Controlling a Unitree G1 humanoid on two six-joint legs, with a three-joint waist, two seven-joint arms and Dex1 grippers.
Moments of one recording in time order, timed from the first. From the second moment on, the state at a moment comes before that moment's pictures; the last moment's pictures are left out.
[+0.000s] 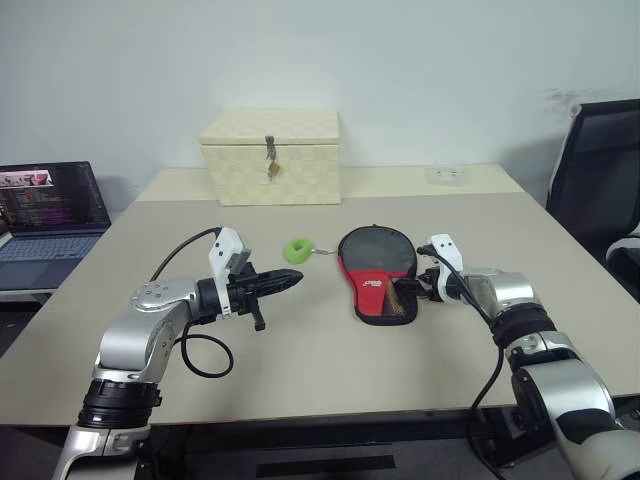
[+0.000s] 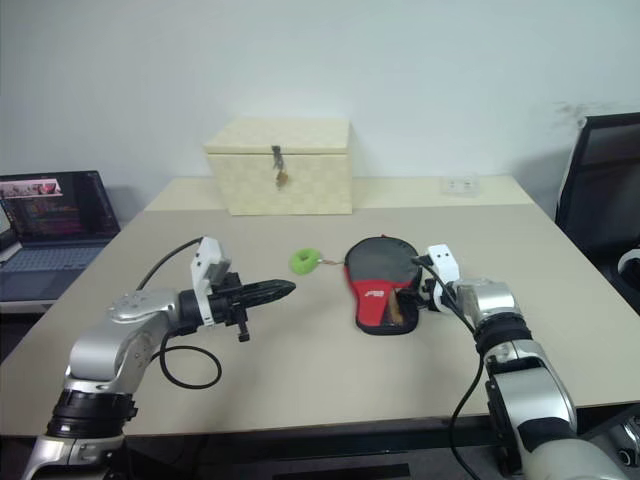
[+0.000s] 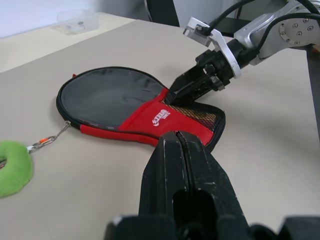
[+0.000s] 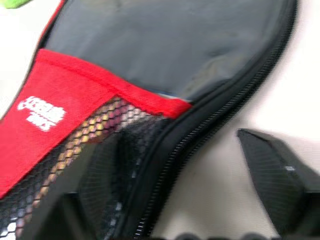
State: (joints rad) left arm -0.54 0.64 0.10 -0.01 -0.45 0.52 -1.04; right arm -1.04 -0.34 0.04 0.87 0.15 0.66 0.65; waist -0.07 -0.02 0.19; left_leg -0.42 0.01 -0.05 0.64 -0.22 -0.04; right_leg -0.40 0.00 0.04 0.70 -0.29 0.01
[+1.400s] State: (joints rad) left arm -0.23 0.84 0.11 -0.34 -0.73 0.69 -1.23; right arm -0.54 -0.23 -0.12 -0.26 0.48 1.60 0.55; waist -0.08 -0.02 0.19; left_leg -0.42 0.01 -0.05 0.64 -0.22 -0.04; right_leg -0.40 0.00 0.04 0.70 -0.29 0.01
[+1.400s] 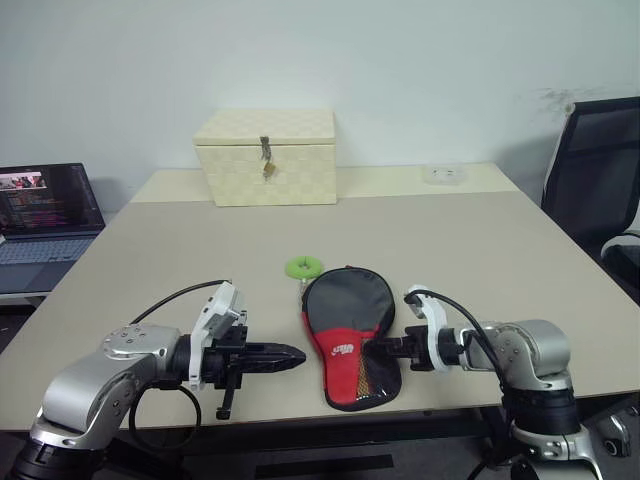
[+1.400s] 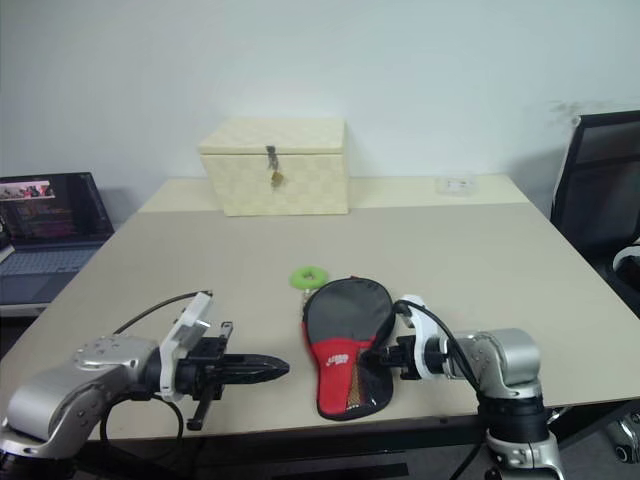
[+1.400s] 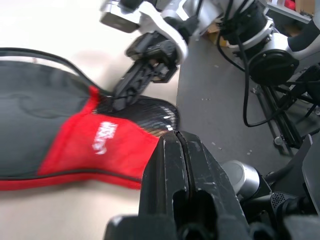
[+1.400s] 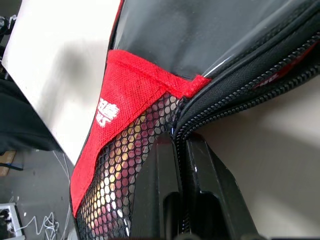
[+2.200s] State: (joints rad) left arm -0.22 0.85 0.11 -0.34 -0.72 0.68 -1.21; right arm -0.49 -0.22 -0.12 -0.30 0.53 1.60 0.45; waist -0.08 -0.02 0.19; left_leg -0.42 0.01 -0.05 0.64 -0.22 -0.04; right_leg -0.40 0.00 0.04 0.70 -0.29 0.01
